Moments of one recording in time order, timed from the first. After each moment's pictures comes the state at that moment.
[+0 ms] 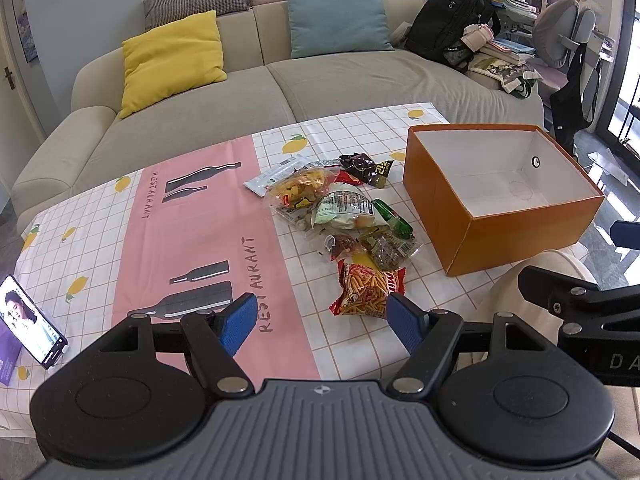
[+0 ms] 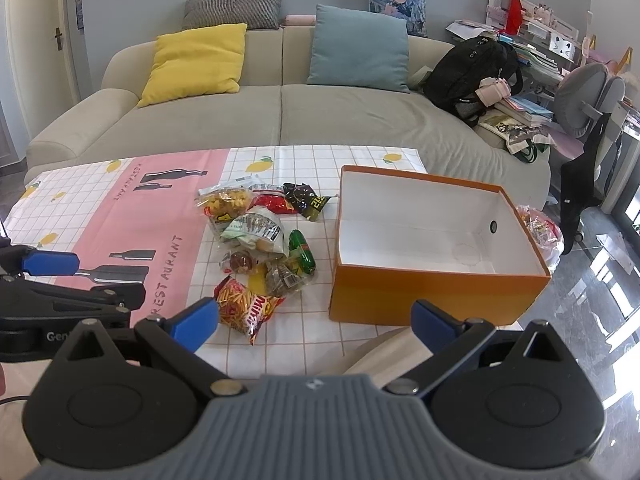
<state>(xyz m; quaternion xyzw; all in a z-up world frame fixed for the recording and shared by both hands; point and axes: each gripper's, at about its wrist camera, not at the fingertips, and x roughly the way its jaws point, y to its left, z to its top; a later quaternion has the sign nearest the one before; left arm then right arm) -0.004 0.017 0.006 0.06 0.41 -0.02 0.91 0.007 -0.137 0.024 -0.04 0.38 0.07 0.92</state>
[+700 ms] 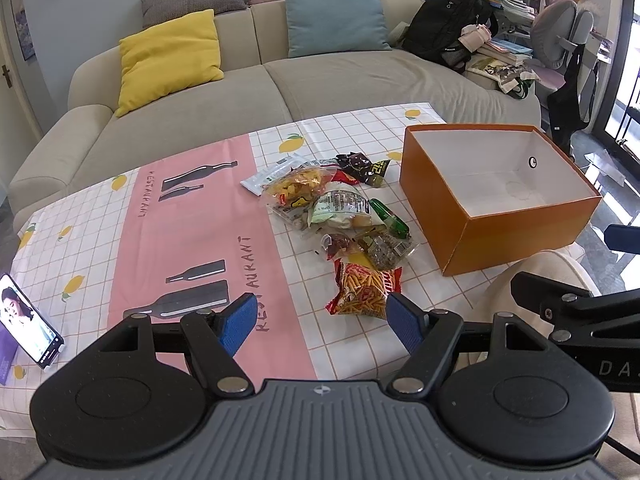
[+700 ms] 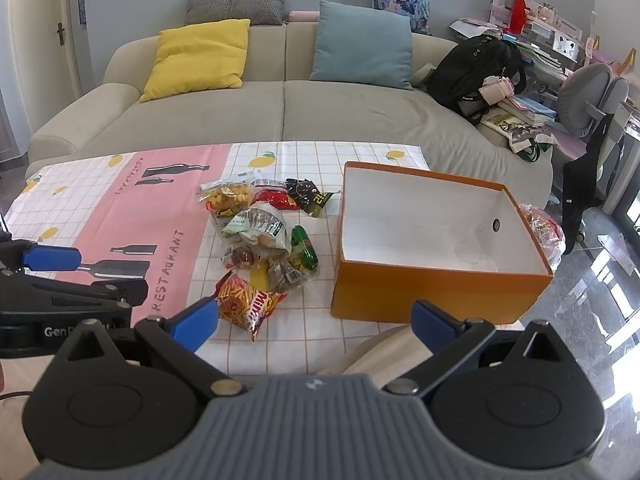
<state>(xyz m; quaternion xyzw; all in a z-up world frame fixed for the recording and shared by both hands) -0.006 0.016 0.007 0.06 0.41 -0.02 0.91 0.007 -0.135 0.019 -0.04 0.38 0.07 0.92</state>
